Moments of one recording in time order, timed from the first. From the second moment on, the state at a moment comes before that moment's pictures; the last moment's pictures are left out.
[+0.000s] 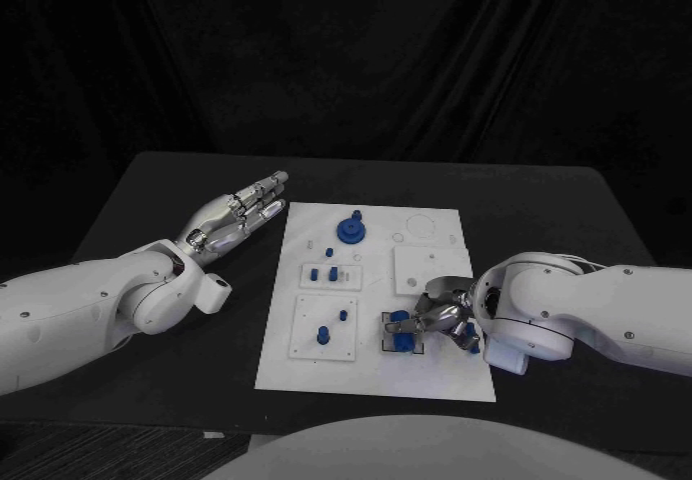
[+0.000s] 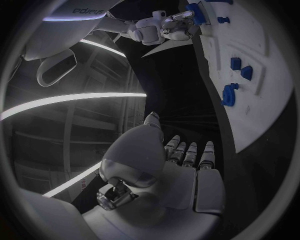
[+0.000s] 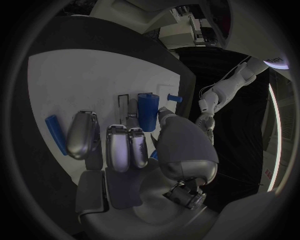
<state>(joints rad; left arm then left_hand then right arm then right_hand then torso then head) 1.17 -0.91 -0.22 1.43 -0.38 -0.04 0.67 1.35 0.26 -0.27 0.29 0.36 0.16 0.07 0.03 0.02 0.00 0.03 0.00 0.00 0.00 0.08 0.00 0.00 0.16 0.00 0.20 0.01 0.00 1.22 -0.96 -0.25 1.90 -0.80 -0.10 -0.65 0.99 -0.03 0.09 0.28 0.13 0.95 0.06 0.25 0.66 1.46 -0.02 1.57 1.31 1.47 -0.08 1.50 1.31 0.07 1.43 0.03 1.22 1.31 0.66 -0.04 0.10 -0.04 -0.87</state>
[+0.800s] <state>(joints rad) 1.16 -0.91 -0.22 1.43 -0.38 -0.03 0.67 1.36 0.26 -0.27 0.29 0.37 0.16 0.07 0.03 0.02 0.00 0.03 0.00 0.00 0.00 0.09 0.00 0.00 0.16 0.00 0.21 0.01 0.00 1.22 -0.97 -0.25 1.90 -0.81 -0.10 -0.64 0.83 0.07 -0.12 0.29 0.13 0.95 0.06 0.30 0.65 1.46 -0.02 1.57 1.31 1.47 -0.08 1.50 1.31 0.07 1.43 0.03 1.21 1.31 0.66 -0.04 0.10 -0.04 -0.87</state>
